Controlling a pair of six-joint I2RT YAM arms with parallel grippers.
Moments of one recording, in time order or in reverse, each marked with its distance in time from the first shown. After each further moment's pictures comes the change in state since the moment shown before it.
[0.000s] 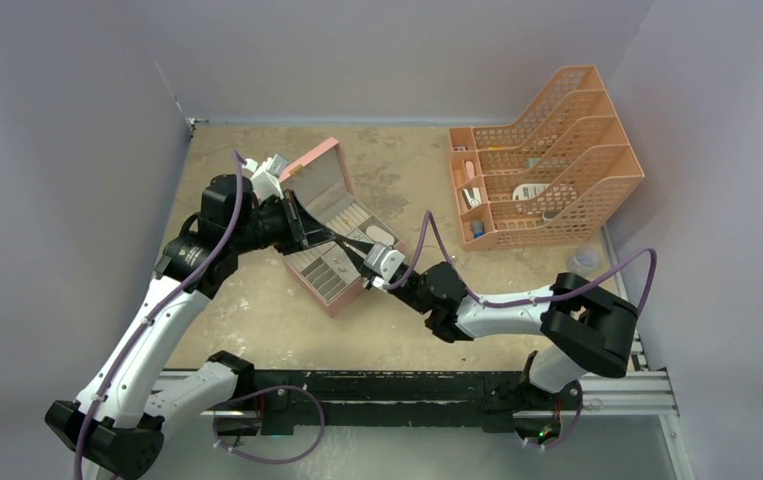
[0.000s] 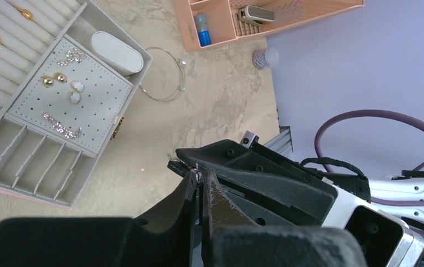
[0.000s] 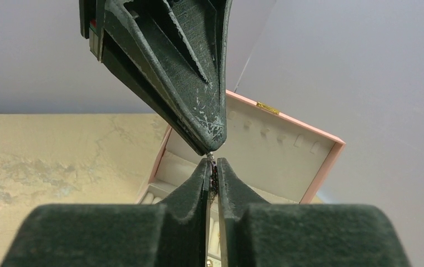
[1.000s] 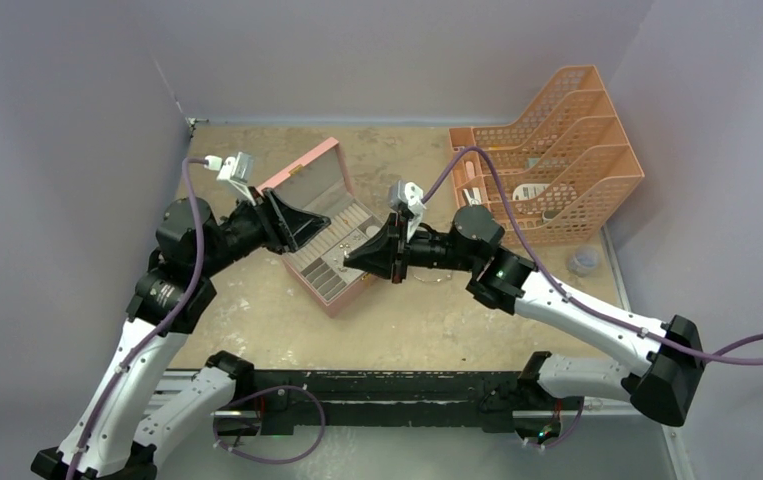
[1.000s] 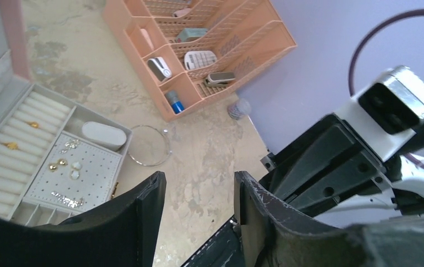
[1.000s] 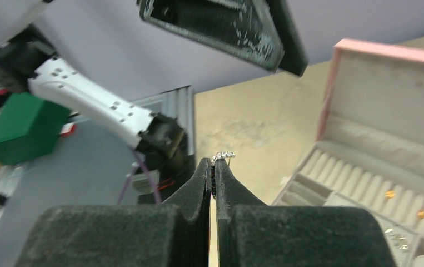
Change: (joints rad) left arm 0.000 -0.192 -0.039 0.198 -0.061 0.085; right arm -0.186 -0.367 0.305 -0.962 -0.572 0.647
